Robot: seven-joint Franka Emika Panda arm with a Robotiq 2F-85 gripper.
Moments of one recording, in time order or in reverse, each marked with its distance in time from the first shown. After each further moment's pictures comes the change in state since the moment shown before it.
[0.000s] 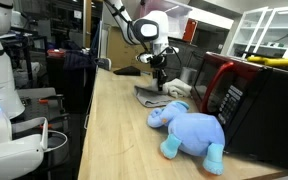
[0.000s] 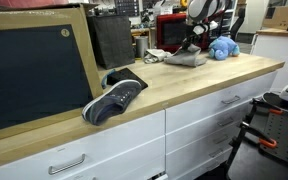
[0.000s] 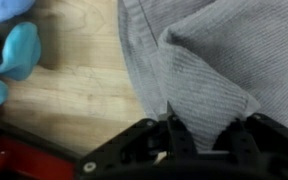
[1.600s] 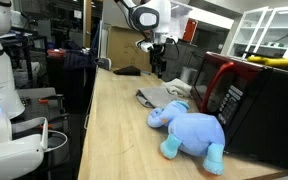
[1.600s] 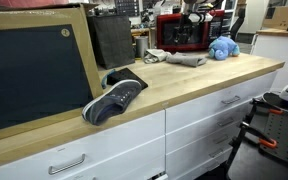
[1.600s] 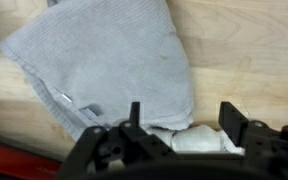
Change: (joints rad) arm -0.021 -0.068 0.096 0.047 0.257 -0.123 -0.193
